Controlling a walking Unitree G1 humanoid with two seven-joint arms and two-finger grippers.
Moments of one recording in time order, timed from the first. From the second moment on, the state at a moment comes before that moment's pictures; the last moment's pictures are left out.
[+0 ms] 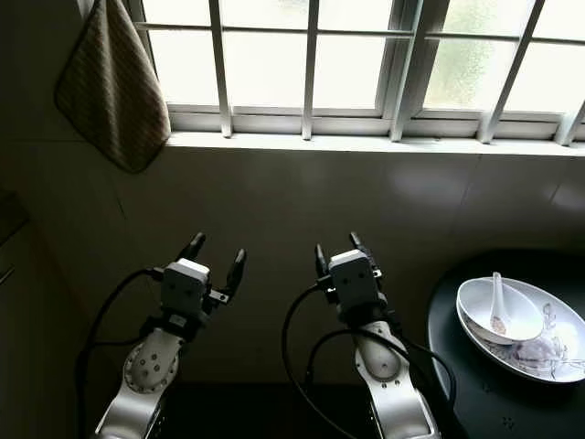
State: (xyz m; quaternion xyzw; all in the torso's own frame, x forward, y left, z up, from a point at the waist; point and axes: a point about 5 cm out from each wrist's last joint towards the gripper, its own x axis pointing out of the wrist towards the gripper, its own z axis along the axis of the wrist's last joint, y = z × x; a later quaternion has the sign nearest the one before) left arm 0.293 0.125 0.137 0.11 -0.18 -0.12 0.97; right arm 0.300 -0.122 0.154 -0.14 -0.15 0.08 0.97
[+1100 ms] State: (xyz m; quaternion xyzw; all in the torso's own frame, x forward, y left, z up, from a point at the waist) left arm 0.304 0.103 0.138 0.09 -0.18 -0.17 0.97; right arm 0.300 -0.130 0.156 -0.17 -0.14 0.03 0.97
